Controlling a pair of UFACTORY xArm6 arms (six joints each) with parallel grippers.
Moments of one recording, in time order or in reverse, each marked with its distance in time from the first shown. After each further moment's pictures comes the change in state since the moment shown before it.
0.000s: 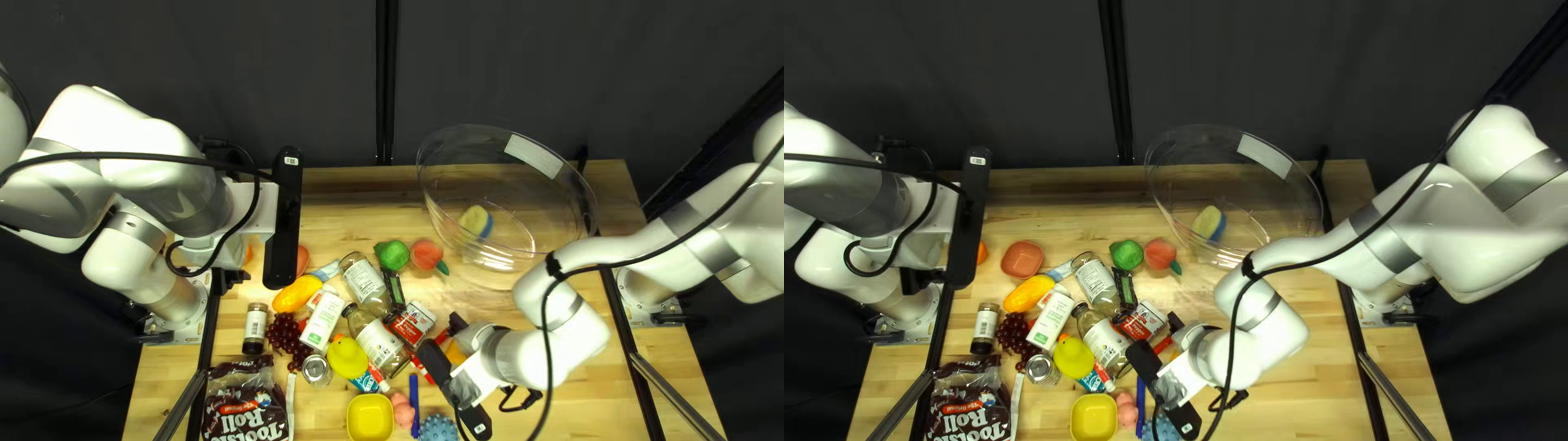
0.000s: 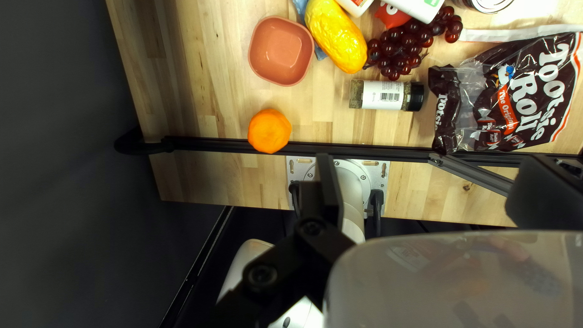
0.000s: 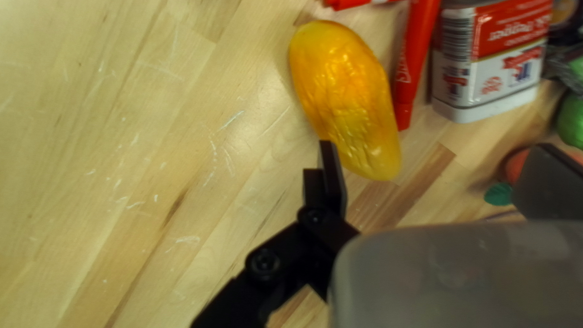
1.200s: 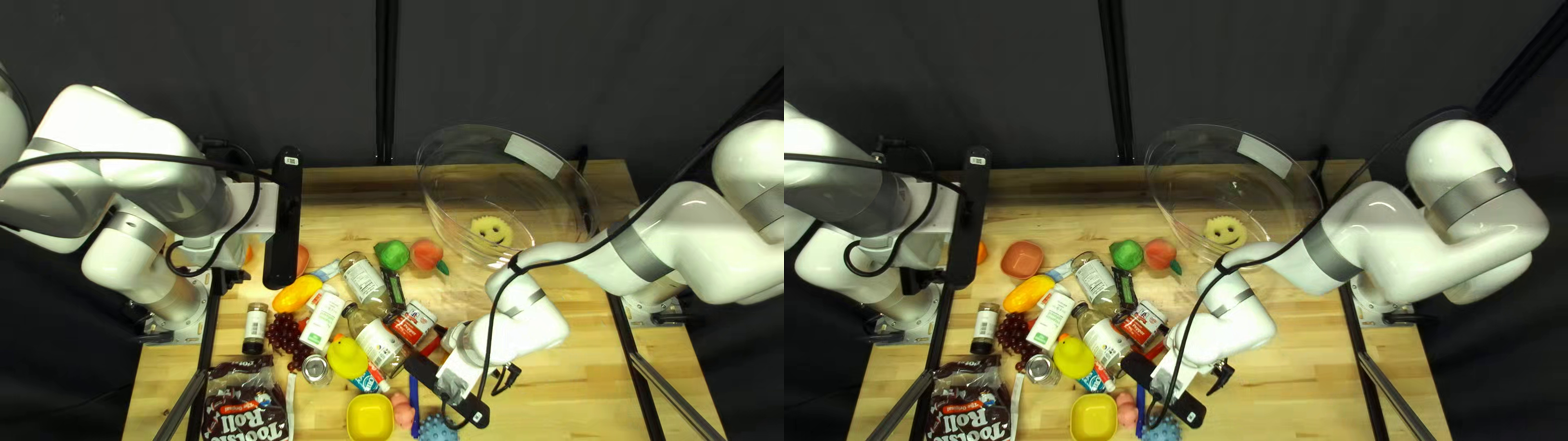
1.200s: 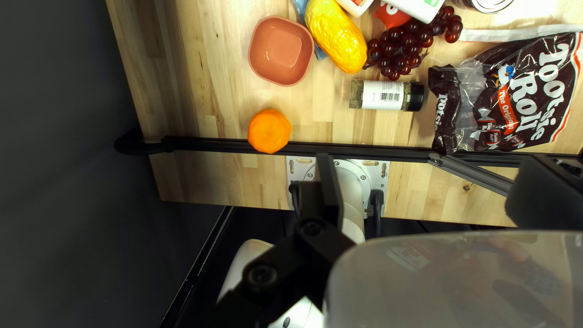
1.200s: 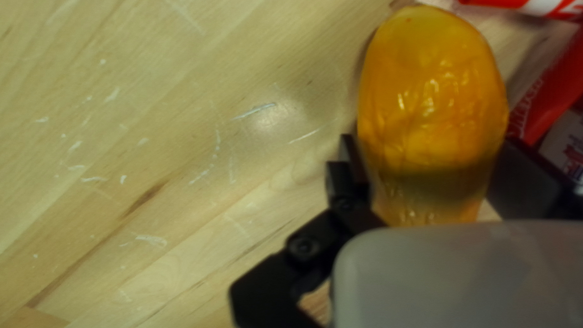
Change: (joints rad) left arm 0.000 0.000 0.000 0.000 0.000 0.000; right arm -0.040 0.071 -0.028 0.191 -0.020 -0.367
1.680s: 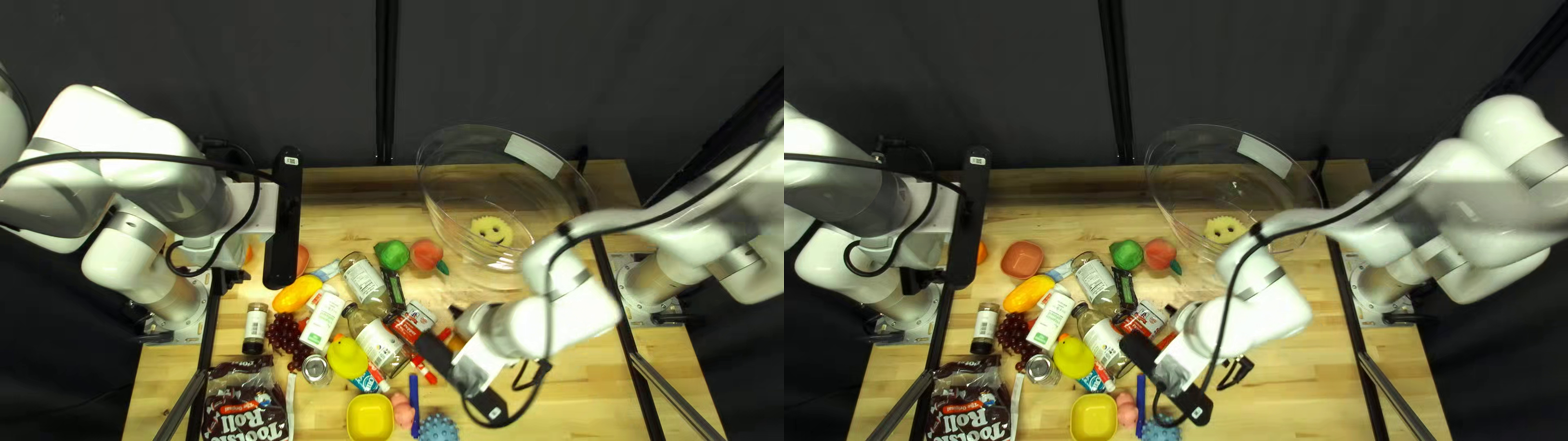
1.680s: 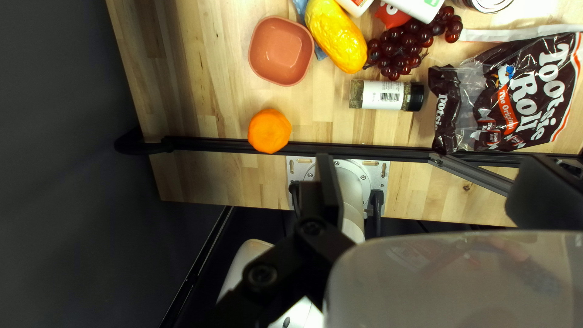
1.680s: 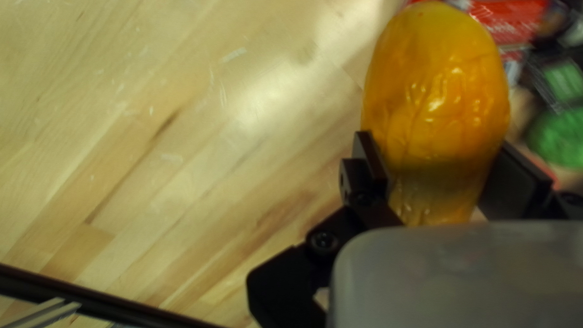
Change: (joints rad) left arm 0.000 0.000 0.000 0.000 0.000 0.000; right arm 0.042 -0.388 -0.049 -0.152 0.453 0.289
